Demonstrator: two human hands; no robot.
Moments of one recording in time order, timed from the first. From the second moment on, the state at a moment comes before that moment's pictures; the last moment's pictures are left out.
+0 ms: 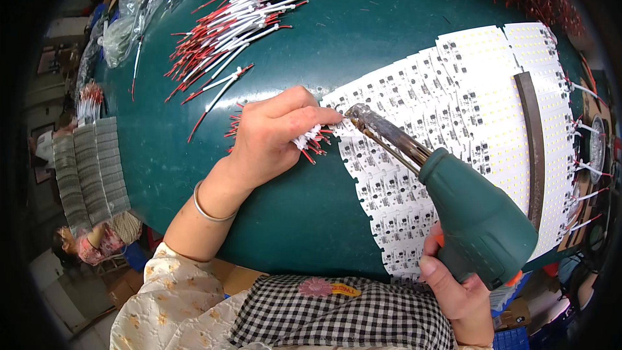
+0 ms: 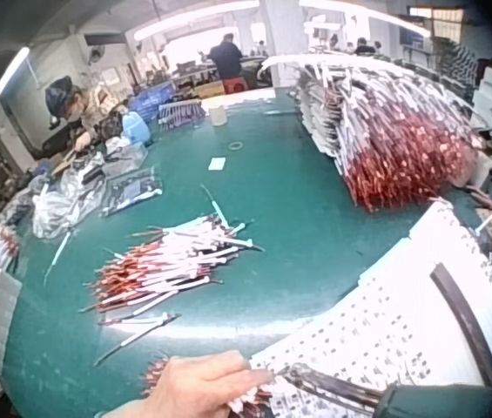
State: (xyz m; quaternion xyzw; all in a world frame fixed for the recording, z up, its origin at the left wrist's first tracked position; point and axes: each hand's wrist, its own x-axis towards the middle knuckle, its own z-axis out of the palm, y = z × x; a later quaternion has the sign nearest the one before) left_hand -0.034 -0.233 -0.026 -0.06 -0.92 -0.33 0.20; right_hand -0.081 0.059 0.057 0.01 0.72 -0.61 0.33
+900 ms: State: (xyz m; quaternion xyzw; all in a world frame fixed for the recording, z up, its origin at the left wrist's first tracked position) left_hand -0.037 -0.227 -0.007 -0.10 -0.94 -0.25 0.20; right_hand -0.106 0.066 0.089 0.01 0.69 -0.67 0.26
